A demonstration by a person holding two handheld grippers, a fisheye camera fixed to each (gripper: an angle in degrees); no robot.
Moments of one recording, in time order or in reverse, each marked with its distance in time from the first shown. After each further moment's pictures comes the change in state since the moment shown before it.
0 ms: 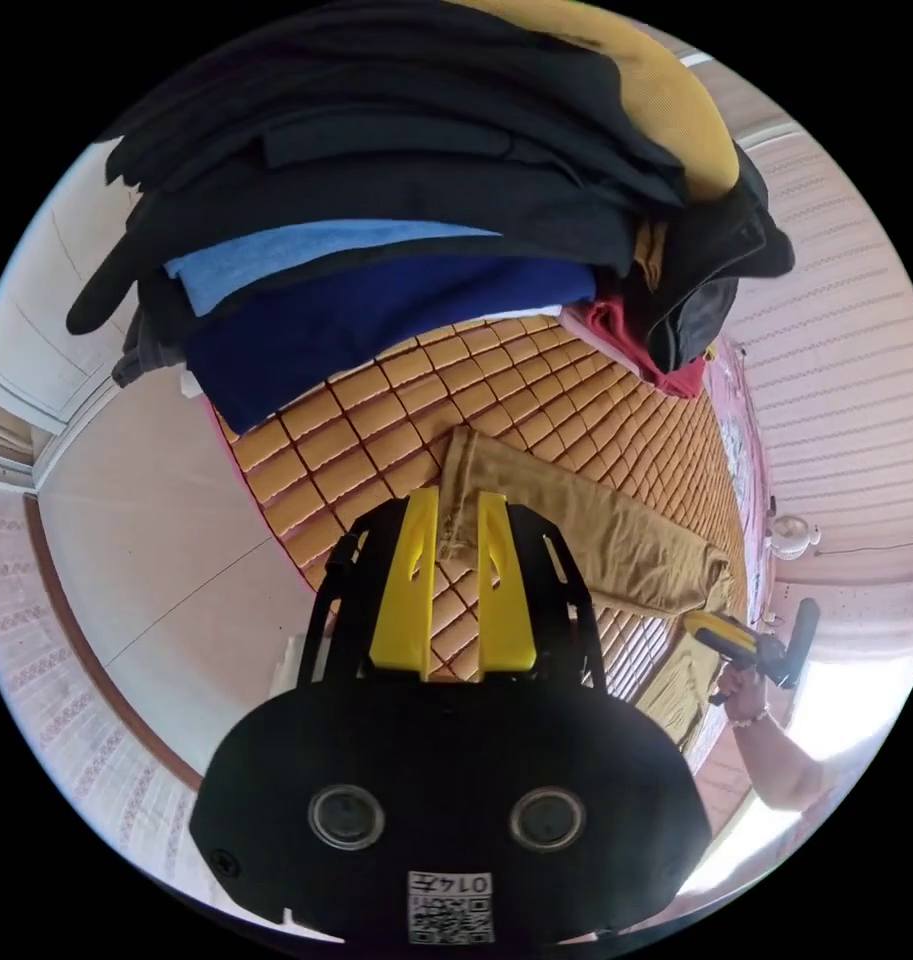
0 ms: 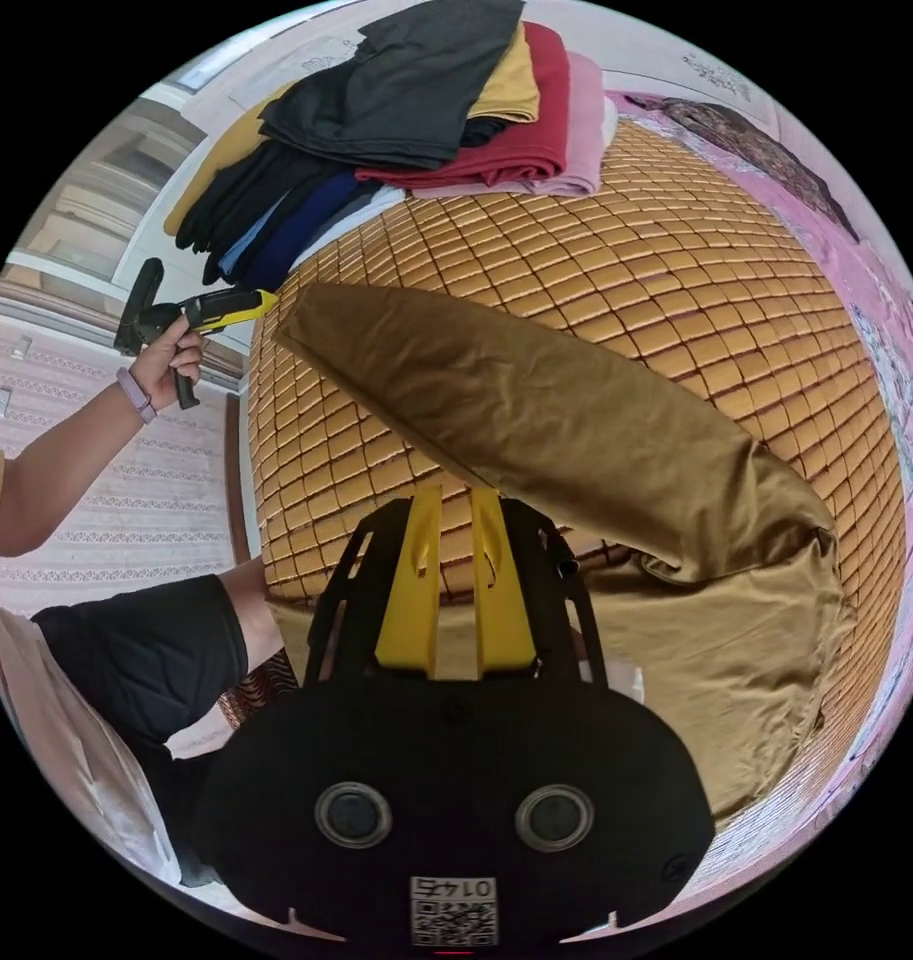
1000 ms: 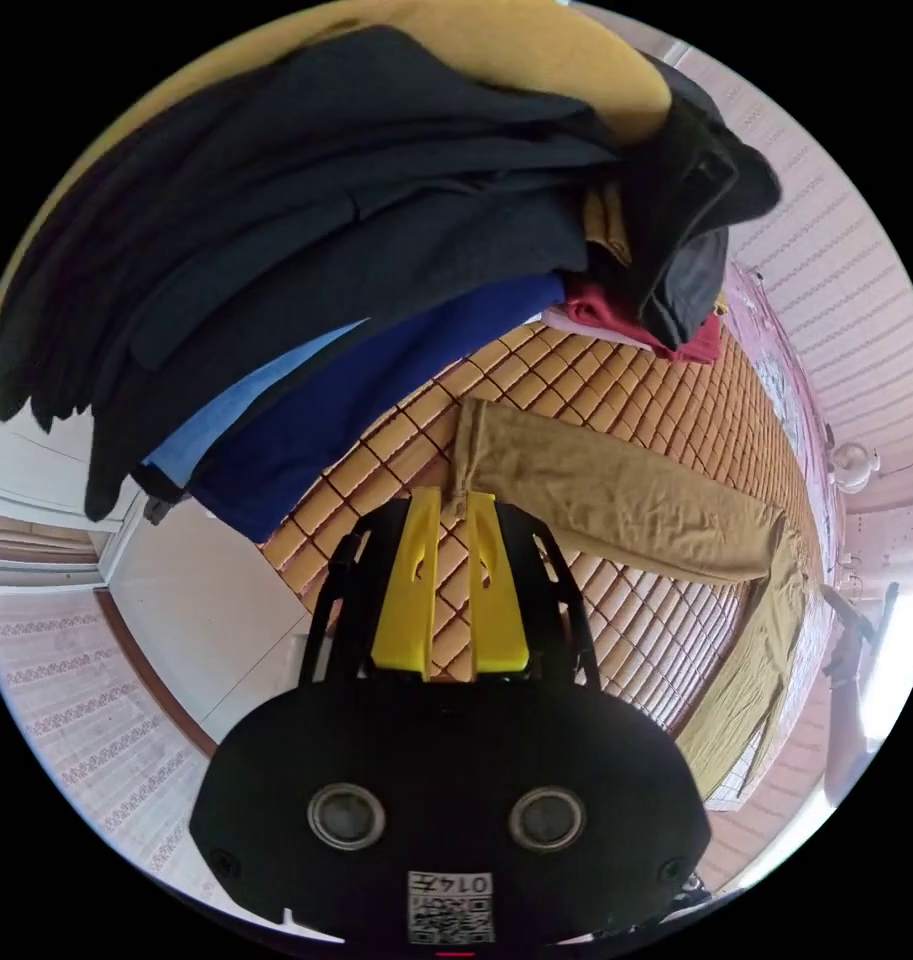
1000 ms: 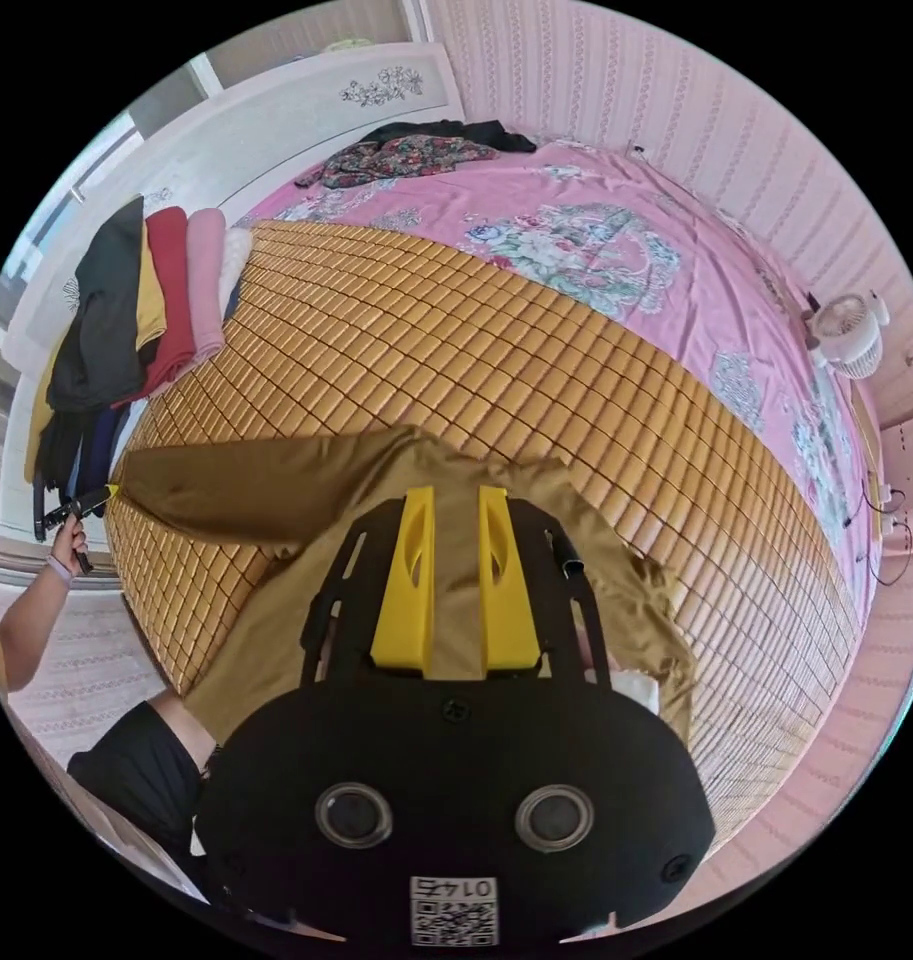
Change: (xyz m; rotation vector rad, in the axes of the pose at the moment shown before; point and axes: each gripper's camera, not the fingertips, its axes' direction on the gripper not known) left arm 0.078 0.008 0.047 0.029 -0.176 0.208; right arm 0.111 0.169 -0.082 0.184 0.340 0.541
